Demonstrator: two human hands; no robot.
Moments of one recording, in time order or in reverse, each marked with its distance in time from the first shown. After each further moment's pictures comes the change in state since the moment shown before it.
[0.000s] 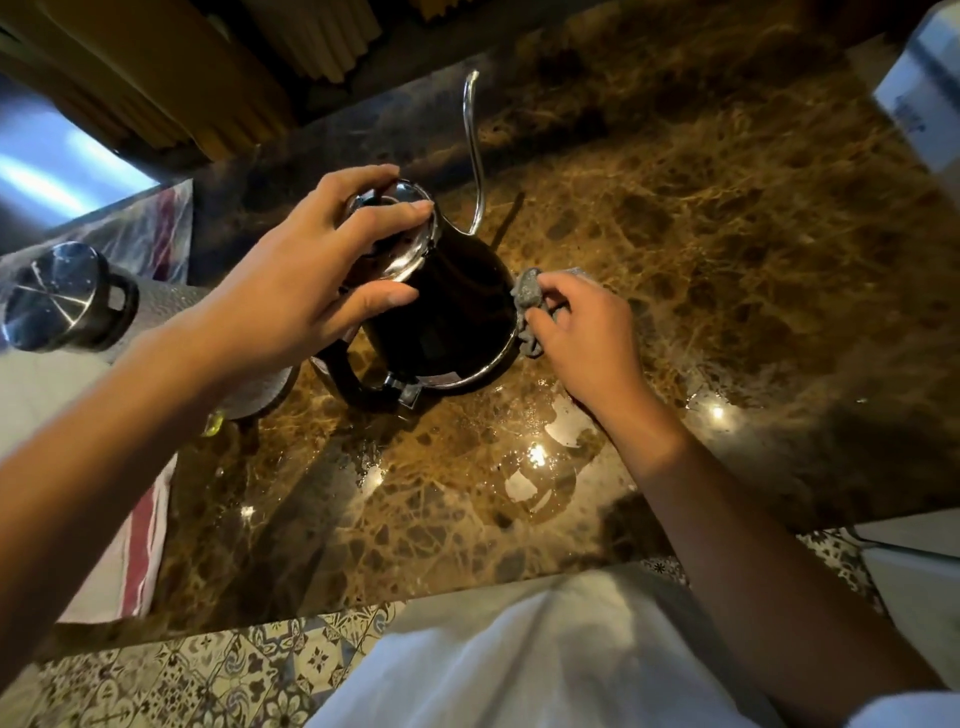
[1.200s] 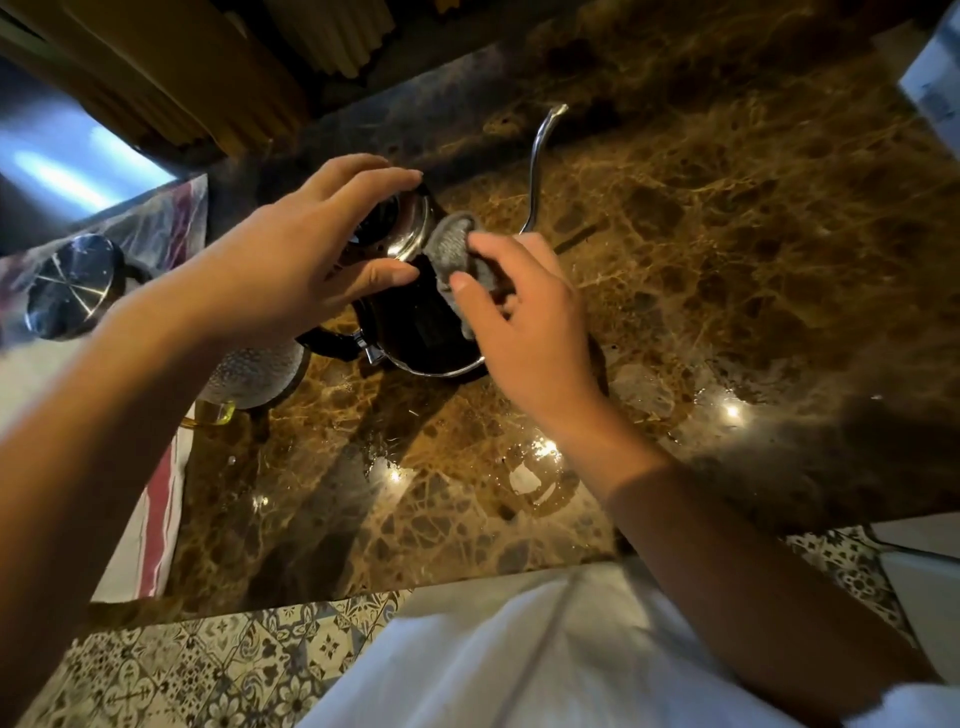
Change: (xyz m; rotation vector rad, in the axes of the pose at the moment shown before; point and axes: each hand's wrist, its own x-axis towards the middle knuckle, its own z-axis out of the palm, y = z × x) left_hand 0.007 0.013 -0.021 0.011 -0.099 -0.196; right_hand -0.021 -0.081 0.000 0.372 0.081 -0.100
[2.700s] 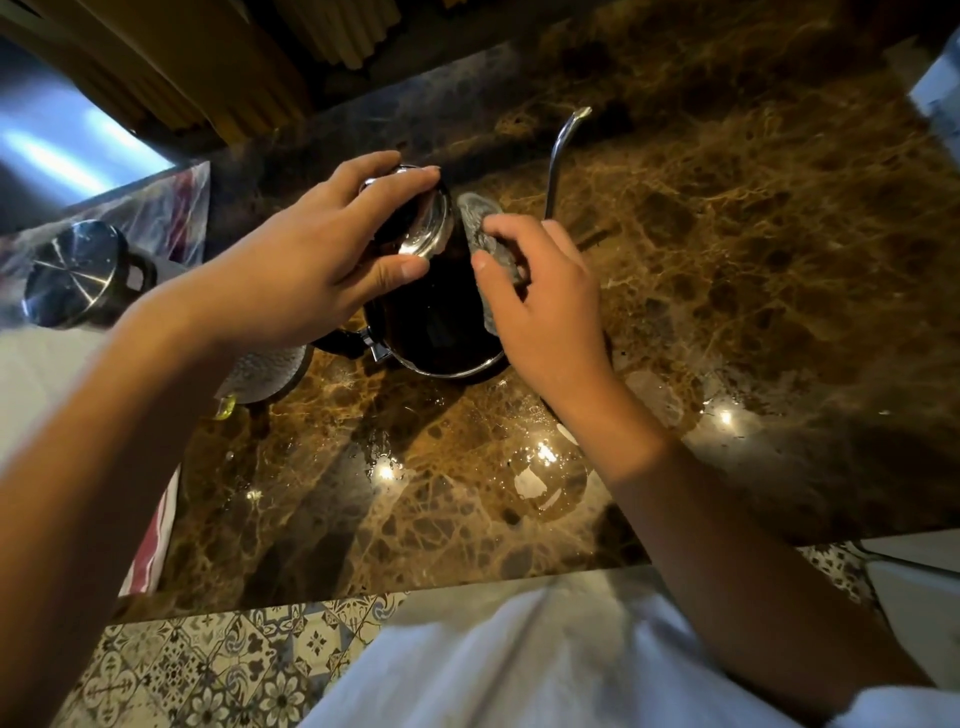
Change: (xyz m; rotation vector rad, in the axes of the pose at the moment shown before) left_hand -0.005 0.002 -0.002 -0.105 -0.068 -0.039; right_hand 0.017 0.006 0.002 -0.130 -0.019 -0.061
